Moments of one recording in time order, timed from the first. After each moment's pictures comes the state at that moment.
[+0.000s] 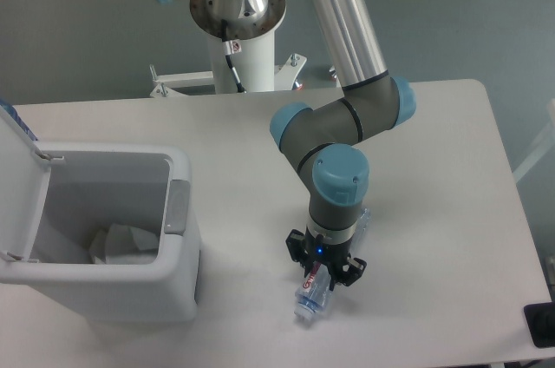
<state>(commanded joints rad) 2.45 -2.16 -1.59 -0.73 1.44 0.94</state>
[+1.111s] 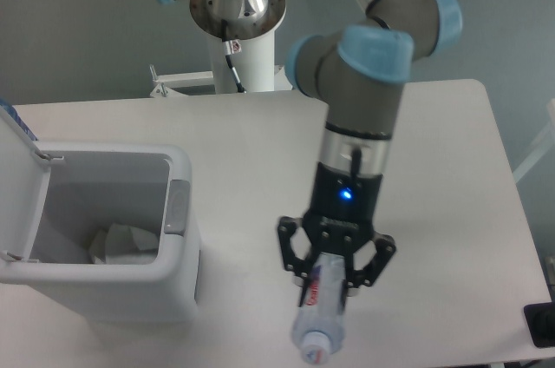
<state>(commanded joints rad) 2.43 -1.93 -1.36 -0.61 0.99 0.33</state>
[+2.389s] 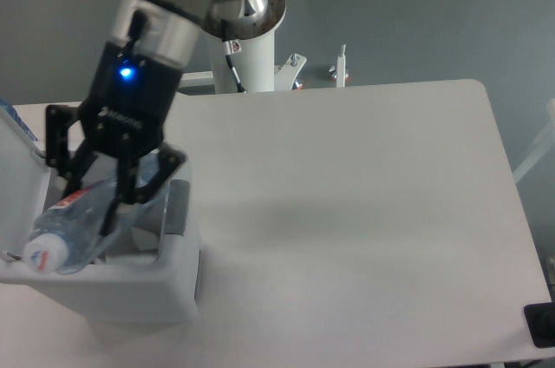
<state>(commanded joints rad) 2.14 -1.82 -1.47 -0.62 1.00 0.25</state>
